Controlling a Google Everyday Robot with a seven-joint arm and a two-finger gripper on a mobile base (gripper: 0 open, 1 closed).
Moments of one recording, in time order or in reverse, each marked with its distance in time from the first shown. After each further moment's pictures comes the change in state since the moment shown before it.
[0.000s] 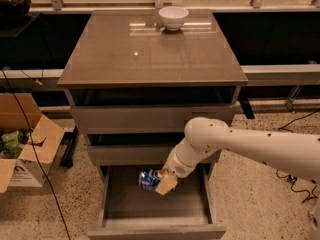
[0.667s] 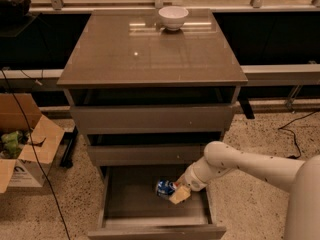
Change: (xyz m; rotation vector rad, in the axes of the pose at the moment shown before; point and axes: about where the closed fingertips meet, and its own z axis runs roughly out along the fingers) arm 0.102 -0.055 0.087 -0.049 -0.096 0.147
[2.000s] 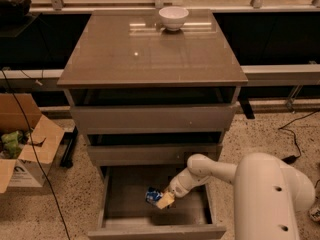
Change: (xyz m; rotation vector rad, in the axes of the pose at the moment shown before) arm 0.022 -0.056 0.141 -0.103 -0.022 0.128
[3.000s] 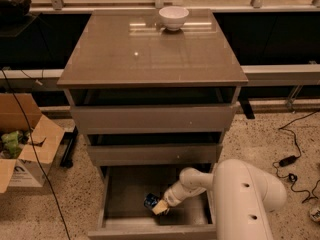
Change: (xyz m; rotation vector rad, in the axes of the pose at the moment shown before) arm 0.033 -0.042 0.088 0.060 0.006 0.177
